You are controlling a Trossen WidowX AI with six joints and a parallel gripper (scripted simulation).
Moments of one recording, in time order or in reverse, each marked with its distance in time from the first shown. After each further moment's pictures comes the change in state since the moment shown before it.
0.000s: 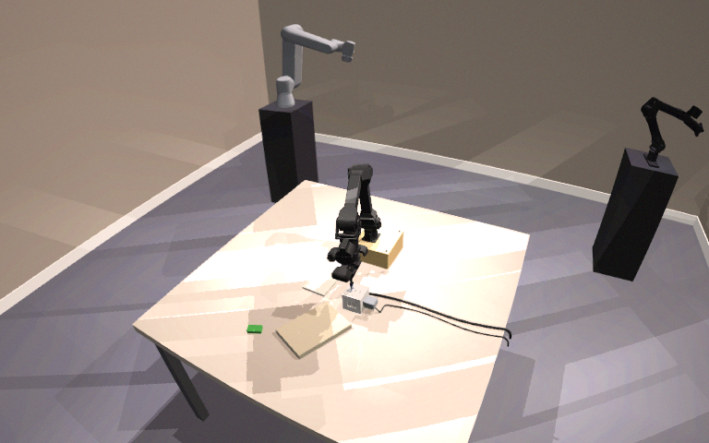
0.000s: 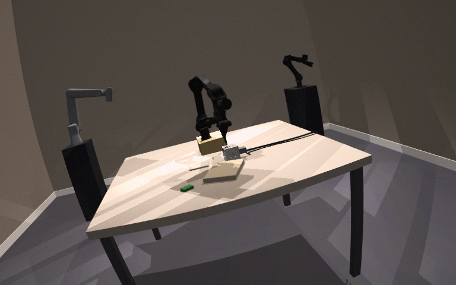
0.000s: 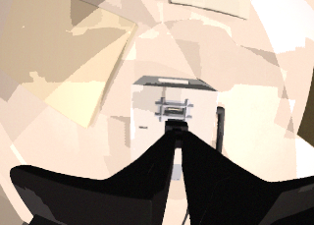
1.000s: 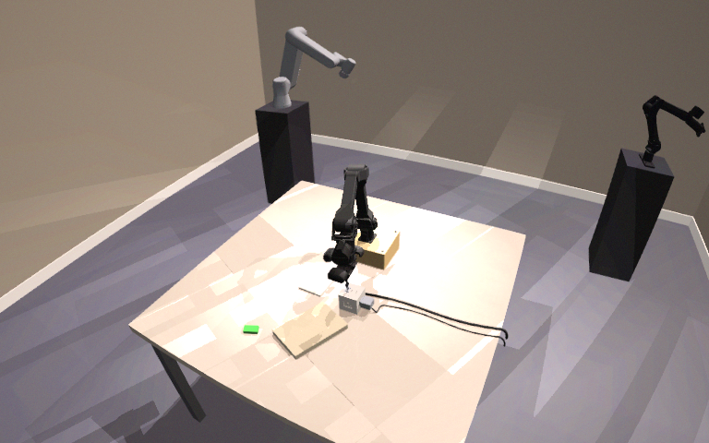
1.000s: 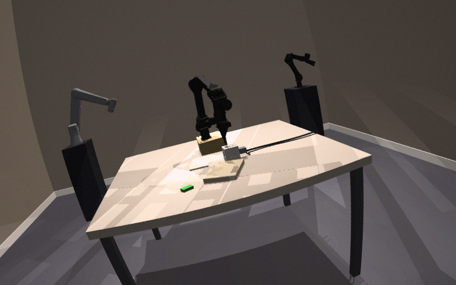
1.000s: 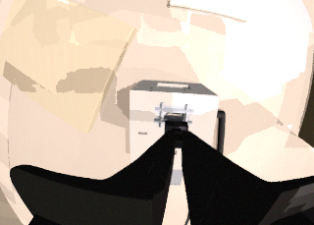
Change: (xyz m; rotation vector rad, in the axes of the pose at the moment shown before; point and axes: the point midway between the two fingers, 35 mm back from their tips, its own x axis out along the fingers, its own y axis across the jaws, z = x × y) arm 0.004 0.000 0.002 0.012 -0.017 -0.001
